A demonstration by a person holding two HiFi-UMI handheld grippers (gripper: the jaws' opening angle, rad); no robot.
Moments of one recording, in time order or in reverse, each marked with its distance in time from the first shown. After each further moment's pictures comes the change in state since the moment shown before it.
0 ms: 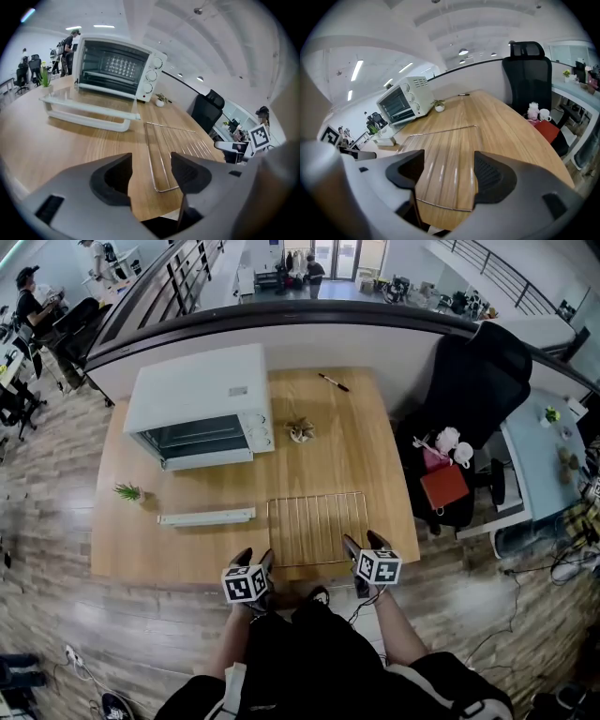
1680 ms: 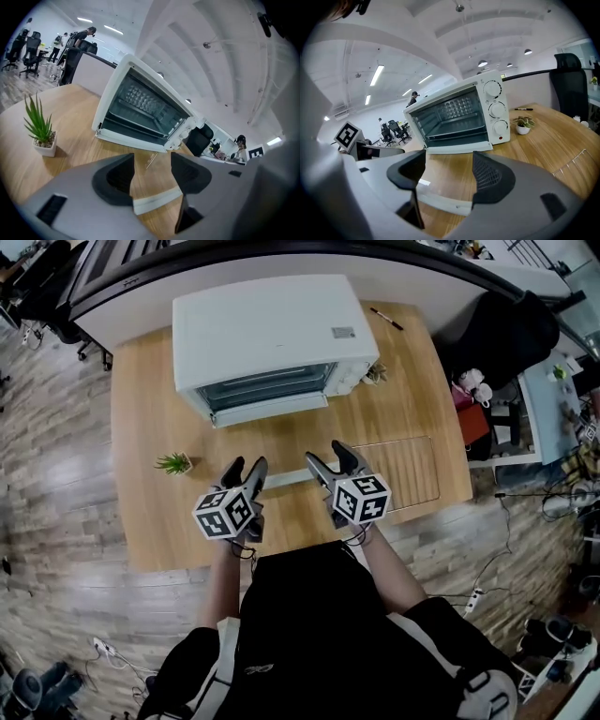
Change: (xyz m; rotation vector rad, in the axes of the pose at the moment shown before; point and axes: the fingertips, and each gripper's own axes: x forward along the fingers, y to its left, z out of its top) left arm -0.051 0.230 0.207 -0.093 -0.168 -0.253; right arm 0.147 0.363 0.116 -0.082 -0.165 0.176
